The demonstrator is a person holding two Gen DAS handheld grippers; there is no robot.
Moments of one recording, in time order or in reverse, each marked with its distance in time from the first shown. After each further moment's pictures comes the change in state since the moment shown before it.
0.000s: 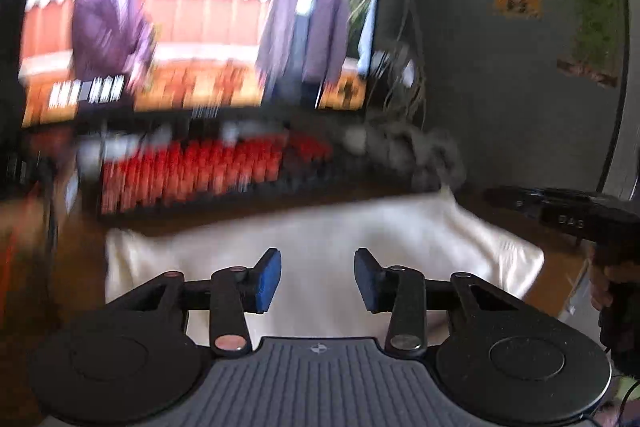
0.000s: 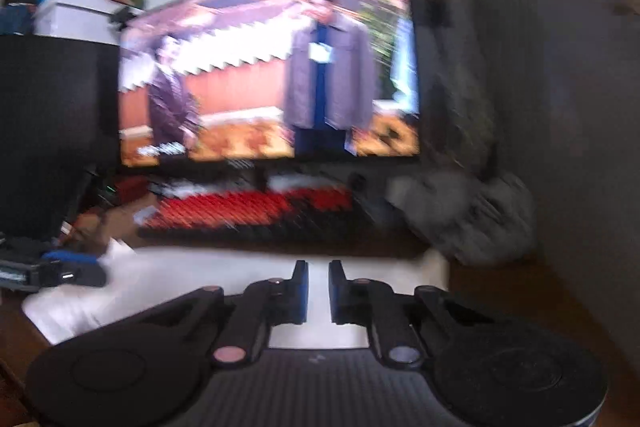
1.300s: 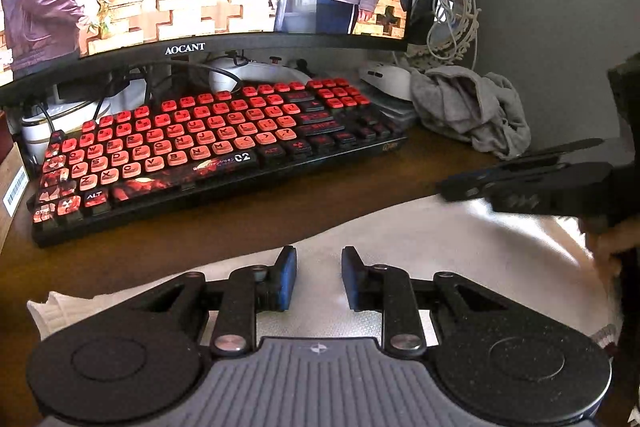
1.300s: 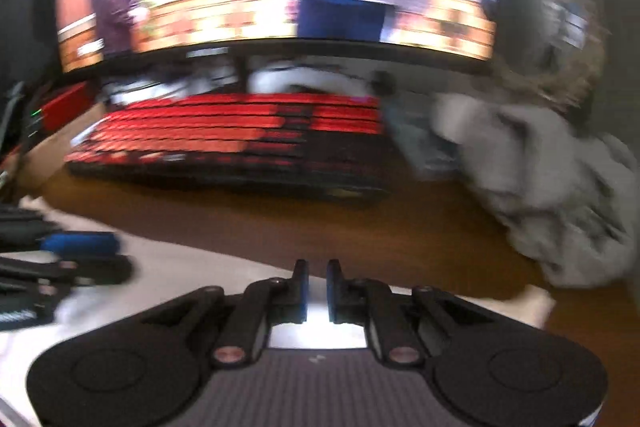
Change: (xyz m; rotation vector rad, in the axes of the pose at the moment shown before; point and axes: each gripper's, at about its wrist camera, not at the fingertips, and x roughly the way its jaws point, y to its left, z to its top) left arm 0.130 0.019 0.010 -0.016 0.233 0.032; right arm 0.163 -0.041 0.010 0.016 0.414 -0.102
